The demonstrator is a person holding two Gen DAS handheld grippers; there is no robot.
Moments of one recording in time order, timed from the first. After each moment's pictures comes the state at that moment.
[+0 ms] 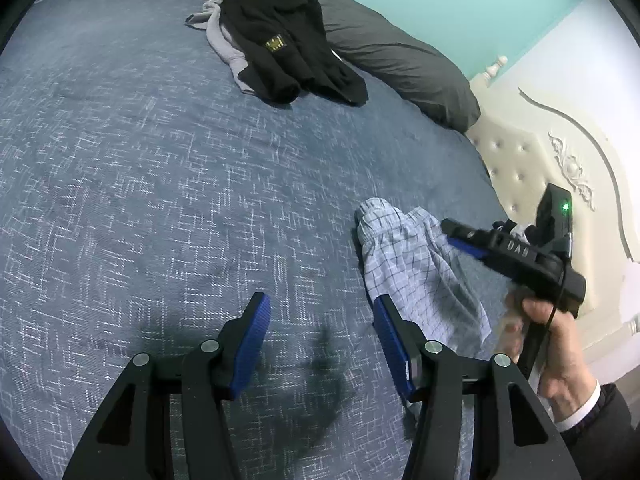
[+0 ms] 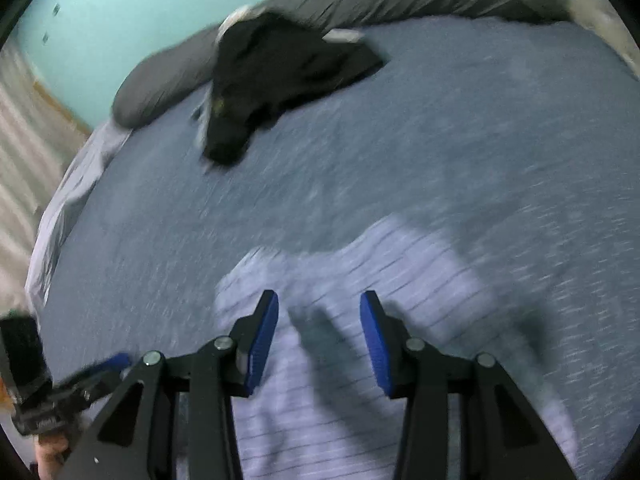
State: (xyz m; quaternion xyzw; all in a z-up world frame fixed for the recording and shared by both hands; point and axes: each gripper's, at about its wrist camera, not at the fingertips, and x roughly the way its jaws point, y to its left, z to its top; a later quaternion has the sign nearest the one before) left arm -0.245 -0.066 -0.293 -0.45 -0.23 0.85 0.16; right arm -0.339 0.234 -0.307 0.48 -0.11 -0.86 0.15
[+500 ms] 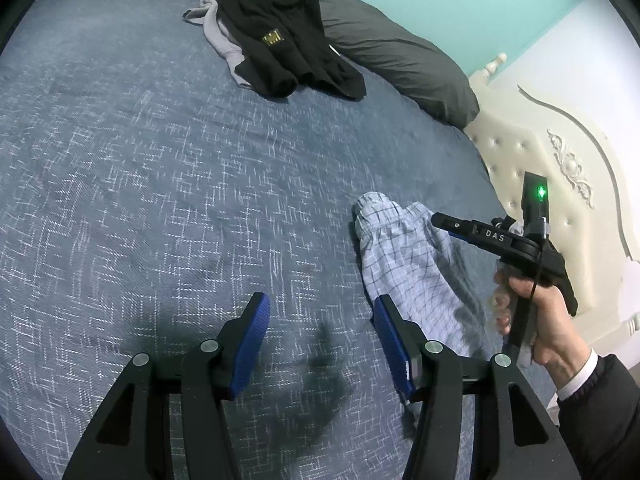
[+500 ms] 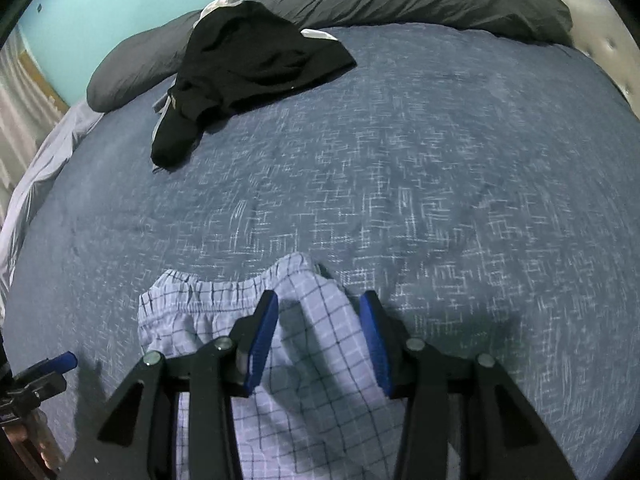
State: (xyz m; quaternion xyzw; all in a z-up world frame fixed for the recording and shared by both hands) left arm -0.245 -0.062 -0.297 -0.45 -0.23 0.84 0.16; right arm -0.369 0.251 -0.323 0.50 -0.04 -0.85 0.14
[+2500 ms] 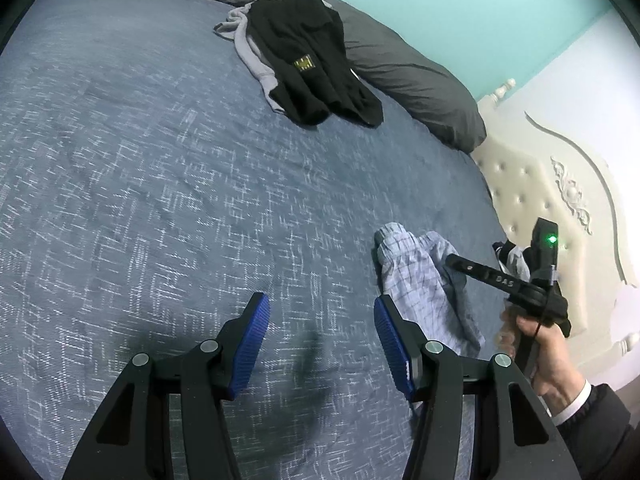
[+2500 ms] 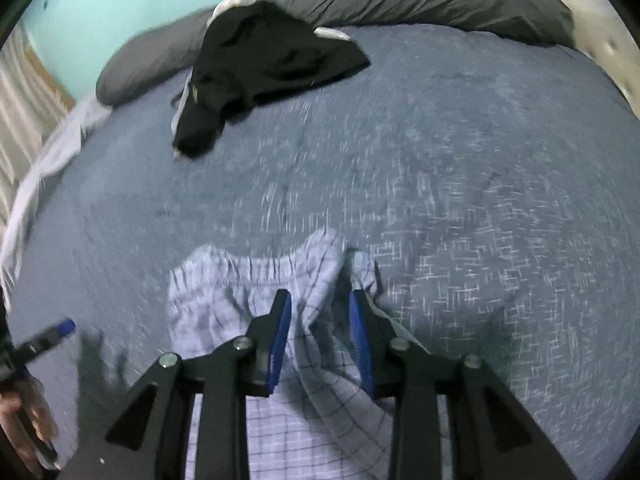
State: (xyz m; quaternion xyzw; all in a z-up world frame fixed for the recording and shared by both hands) left arm -0.243 -0.104 -0.289 -0.44 -0.26 0.85 0.15; right arm -0.350 0.237 -0.307 0.50 -0.03 -0.85 0.15
